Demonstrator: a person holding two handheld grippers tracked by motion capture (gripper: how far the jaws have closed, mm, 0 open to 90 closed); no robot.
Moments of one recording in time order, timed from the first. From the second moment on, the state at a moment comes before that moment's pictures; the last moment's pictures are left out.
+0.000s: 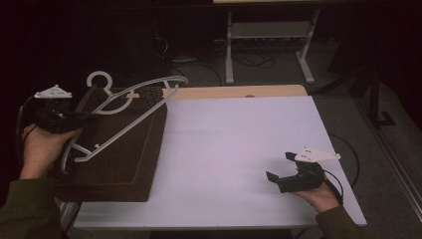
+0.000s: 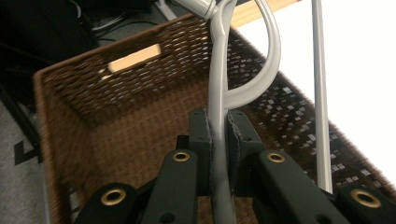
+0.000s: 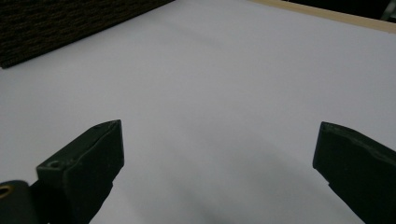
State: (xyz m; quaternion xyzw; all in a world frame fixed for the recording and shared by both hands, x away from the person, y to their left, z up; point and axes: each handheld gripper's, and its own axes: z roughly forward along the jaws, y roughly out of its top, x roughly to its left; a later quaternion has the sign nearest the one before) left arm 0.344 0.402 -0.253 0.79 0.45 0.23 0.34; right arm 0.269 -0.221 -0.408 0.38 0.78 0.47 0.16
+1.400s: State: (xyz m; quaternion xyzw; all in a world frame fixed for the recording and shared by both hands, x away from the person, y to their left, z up) left arm 0.358 0.456 -0.304 0.80 0.50 0.23 0.25; right arm 0.270 -0.222 -0.409 0.38 0.78 0.47 0.16
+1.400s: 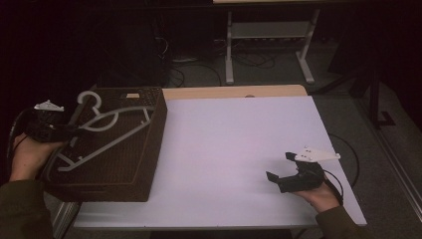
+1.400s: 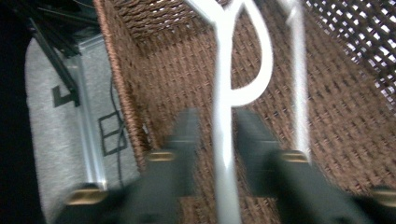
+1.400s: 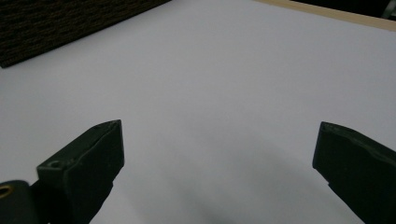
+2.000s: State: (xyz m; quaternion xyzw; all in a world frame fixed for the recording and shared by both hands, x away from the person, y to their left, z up) left arm 0.346 0.408 -0.287 0.76 0.46 0.20 0.41; right arm 0.271 -0.227 -0.402 0.38 0.77 0.48 0.16
